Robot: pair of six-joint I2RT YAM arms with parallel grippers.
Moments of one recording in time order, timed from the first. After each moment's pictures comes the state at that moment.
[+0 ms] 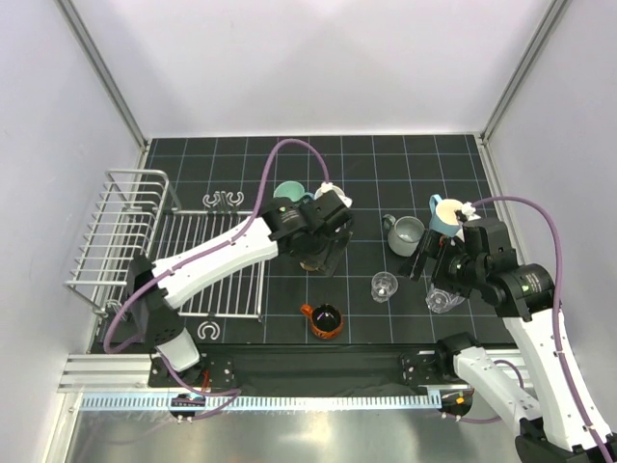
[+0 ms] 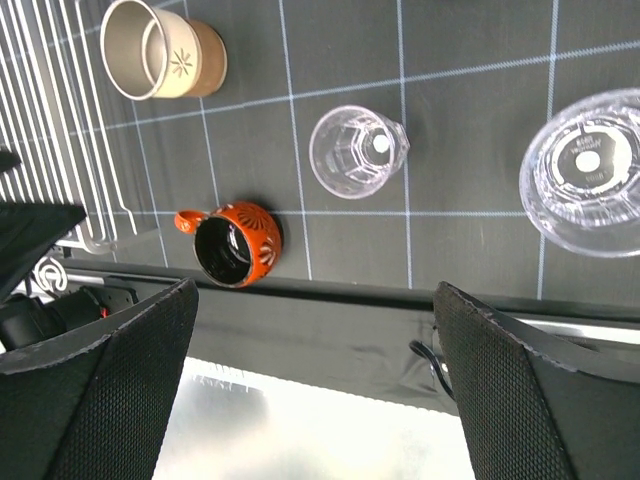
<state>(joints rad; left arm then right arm) -1.03 1.64 1.64 -1.12 -0.19 -0.48 0.26 0.75 1.06 -1.17 -0.15 0.58</state>
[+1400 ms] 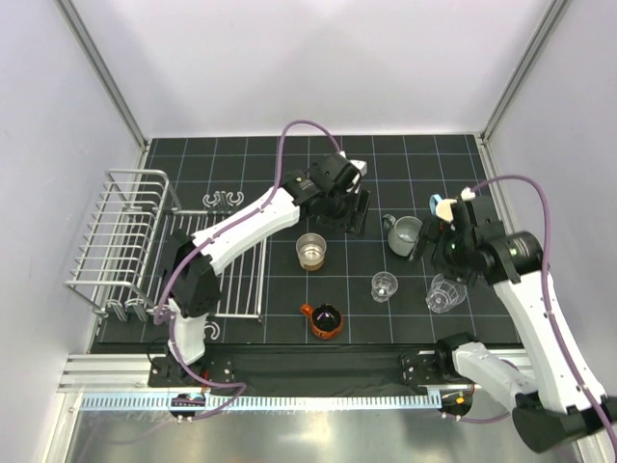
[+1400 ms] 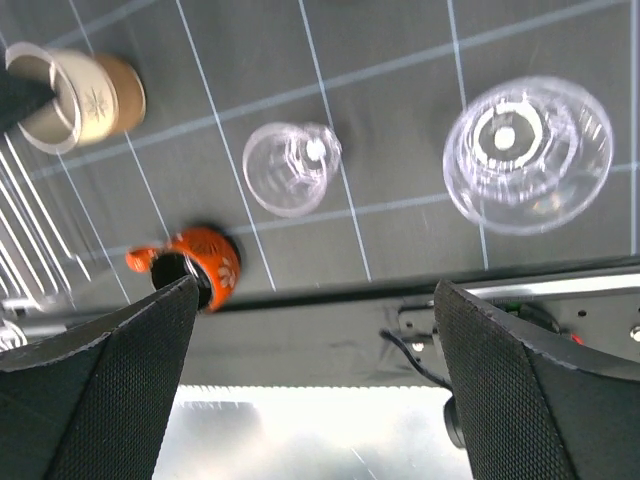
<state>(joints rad) -0.86 1.95 1.86 -0.84 0.09 -0.48 0.26 0.89 1.15 -1.27 0.00 0.63</state>
